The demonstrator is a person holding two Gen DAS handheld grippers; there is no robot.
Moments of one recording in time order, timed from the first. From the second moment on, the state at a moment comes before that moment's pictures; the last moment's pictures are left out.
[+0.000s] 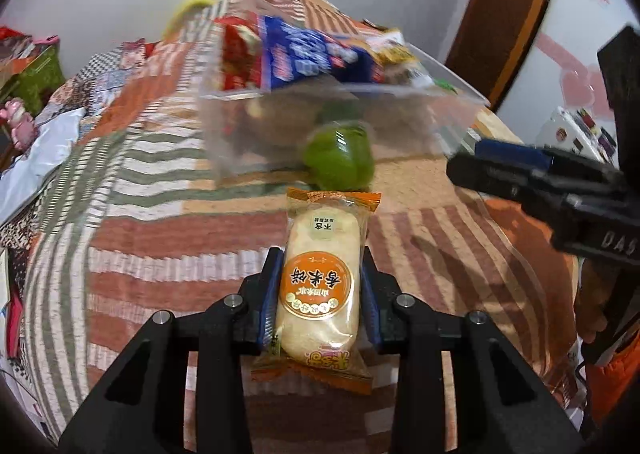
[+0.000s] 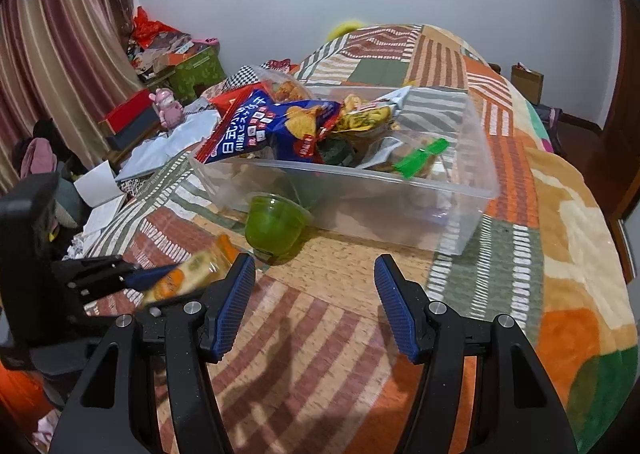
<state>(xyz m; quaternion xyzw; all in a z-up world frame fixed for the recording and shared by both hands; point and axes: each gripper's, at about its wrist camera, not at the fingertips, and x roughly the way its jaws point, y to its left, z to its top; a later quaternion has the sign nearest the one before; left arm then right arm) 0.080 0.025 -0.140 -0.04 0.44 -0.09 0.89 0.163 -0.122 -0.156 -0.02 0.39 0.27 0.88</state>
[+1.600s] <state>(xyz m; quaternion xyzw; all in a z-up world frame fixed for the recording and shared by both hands) 0.077 0.066 -0.091 -0.08 0.37 -0.06 0.92 0.176 -0.087 -0.157 -0.04 0.41 0.30 0.86</state>
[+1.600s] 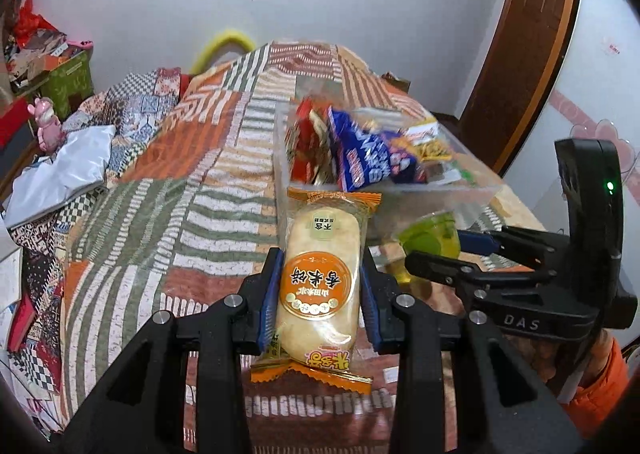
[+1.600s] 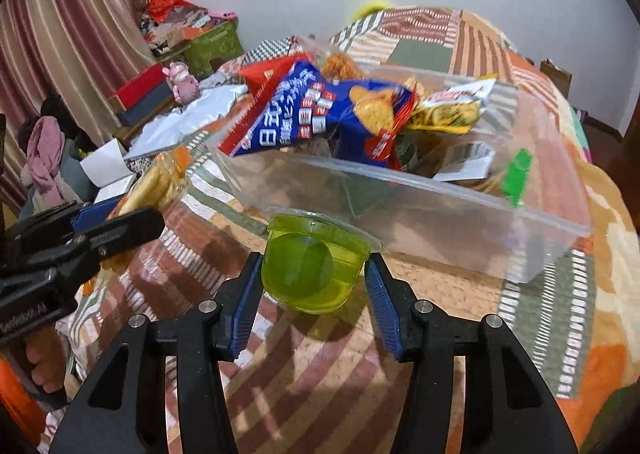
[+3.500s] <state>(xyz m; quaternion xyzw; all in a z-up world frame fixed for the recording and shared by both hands) 0.231 -0.023 -0.077 -0.04 0.36 -0.07 0.93 0.266 -0.153 -0.131 -0.02 0.35 0.21 0.91</state>
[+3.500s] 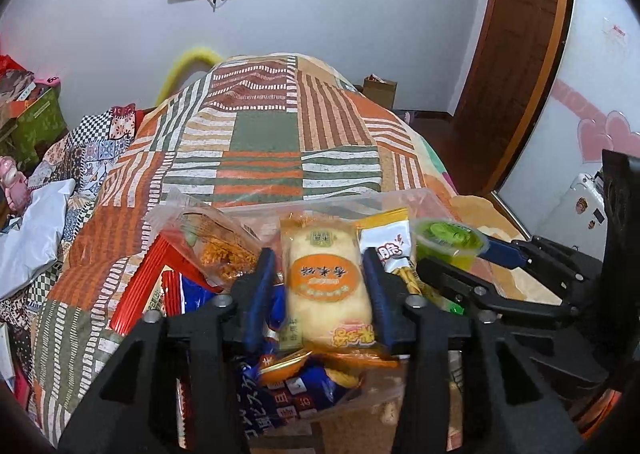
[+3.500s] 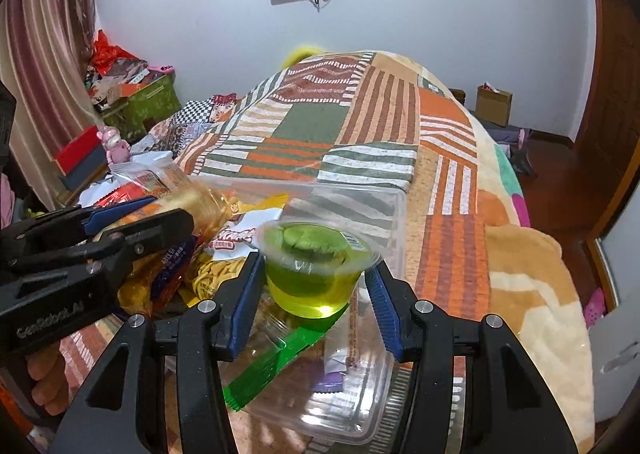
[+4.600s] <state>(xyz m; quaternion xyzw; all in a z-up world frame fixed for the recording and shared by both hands) 0.057 -0.006 0.017 -0.02 0.19 -0.05 0.98 0.134 -0.164 -0.043 -0.01 0.21 0.21 0.95</state>
